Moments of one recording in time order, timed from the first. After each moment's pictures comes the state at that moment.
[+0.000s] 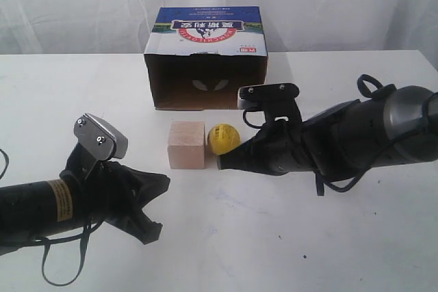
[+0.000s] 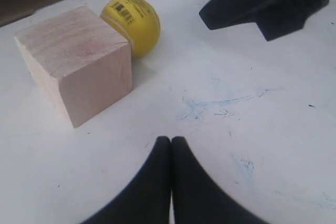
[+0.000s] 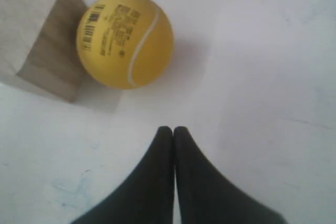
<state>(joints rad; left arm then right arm) -0.43 1.61 -0.42 0.48 -0.69 -0.34 0.59 1.80 -0.87 1.53 -0.12 -1.29</state>
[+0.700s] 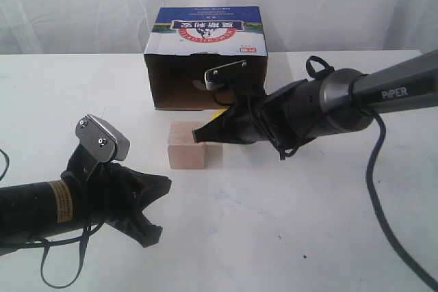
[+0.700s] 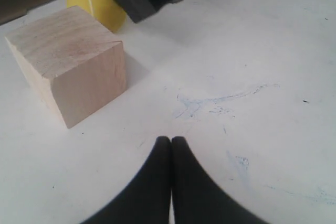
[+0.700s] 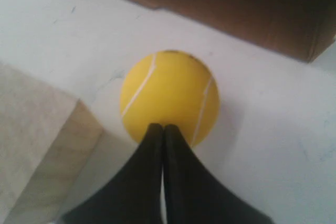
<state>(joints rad) -0.43 1.61 -0.42 0.51 -0.70 -0.34 0.59 2.00 -1.16 1.44 -0.14 -1.30</state>
